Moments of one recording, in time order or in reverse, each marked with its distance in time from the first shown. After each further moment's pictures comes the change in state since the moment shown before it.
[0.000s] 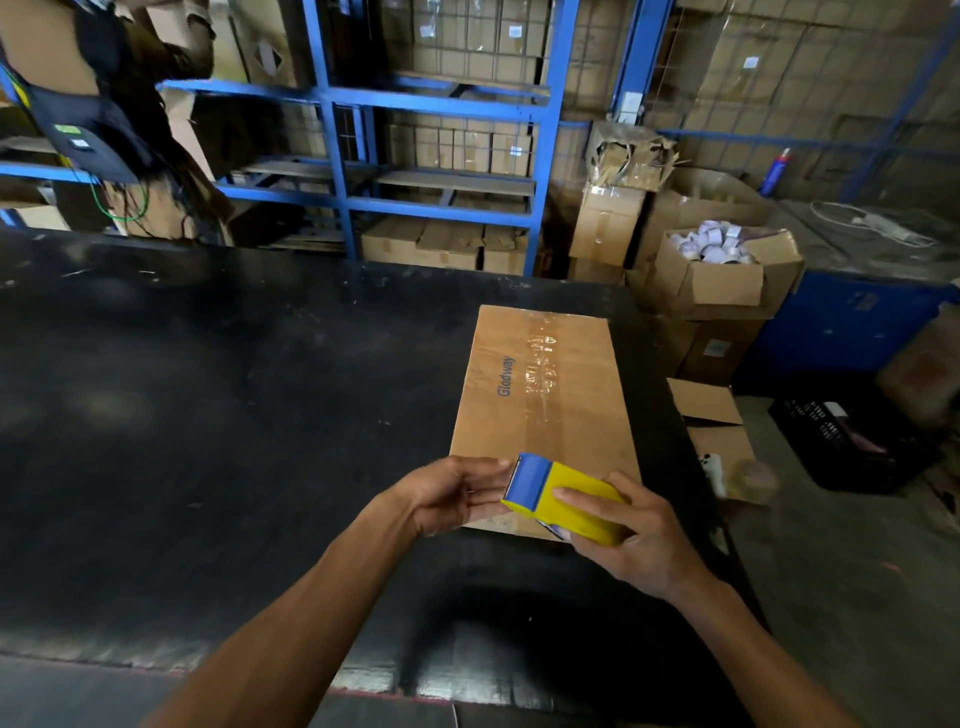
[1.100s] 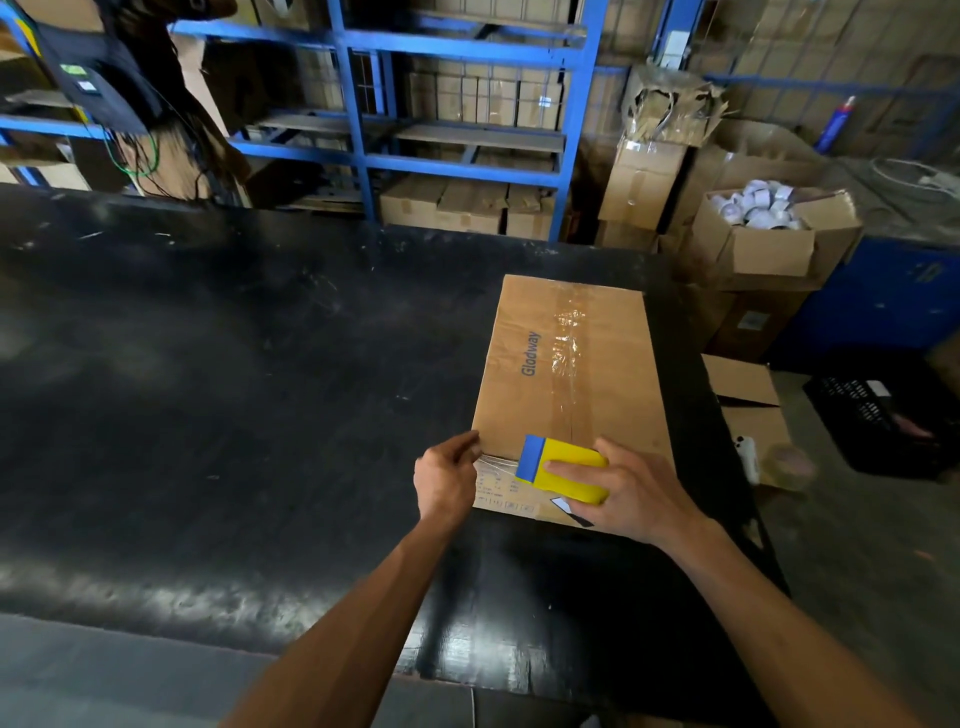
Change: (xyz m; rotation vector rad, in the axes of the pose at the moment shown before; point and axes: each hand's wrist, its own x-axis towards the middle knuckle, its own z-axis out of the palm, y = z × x) left_hand 0.058 -0.041 -0.048 0.599 0.874 0.589; right_hand 0.055 0.024 0.026 -0.522 -0.433 0.094
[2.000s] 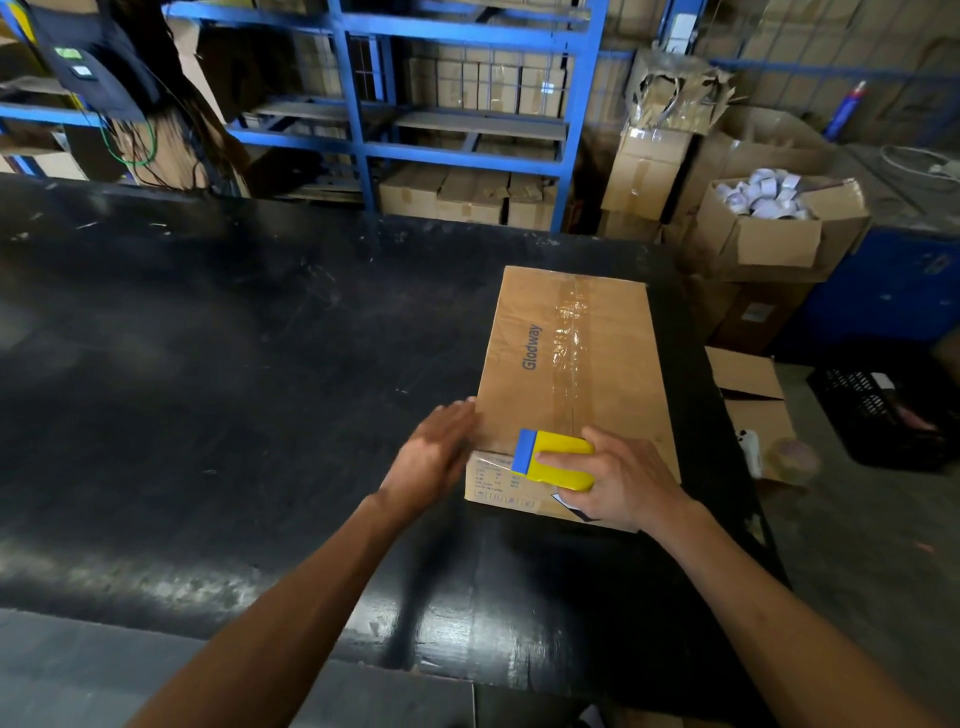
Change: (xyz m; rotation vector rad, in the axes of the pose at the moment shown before) left_hand 0.048 -0.030 -0.027 0.442 -0.133 1.020; right_hand 0.020 -0.003 0.002 -0.045 -0.023 0.017
